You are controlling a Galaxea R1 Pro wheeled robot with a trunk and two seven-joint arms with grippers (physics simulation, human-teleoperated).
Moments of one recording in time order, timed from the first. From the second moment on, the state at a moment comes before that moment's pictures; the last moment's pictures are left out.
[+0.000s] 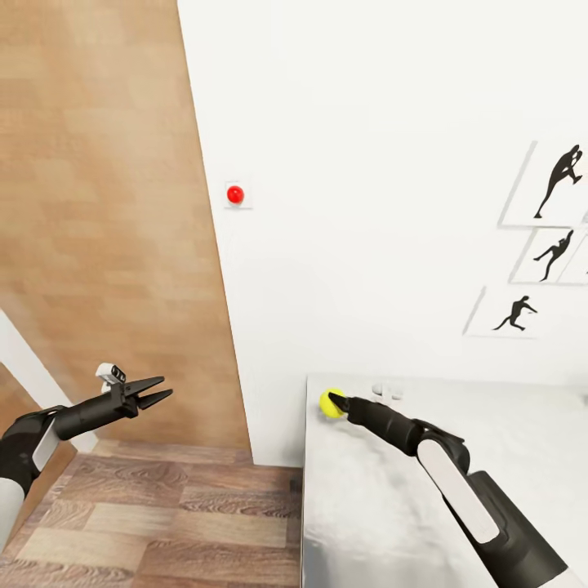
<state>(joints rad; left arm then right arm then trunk) -0.77 0.41 0.25 -0.57 0.22 0.78 -1.57 -0.44 -0.22 0.34 -1.45 -0.93 0.53 -0.03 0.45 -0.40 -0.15</state>
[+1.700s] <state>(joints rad) -0.77 0.40 0.24 -0.57 0.22 0.78 -1.56 -0.40 -0.22 0.33 -1.51 -1.04 0.55 -0.02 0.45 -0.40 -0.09</state>
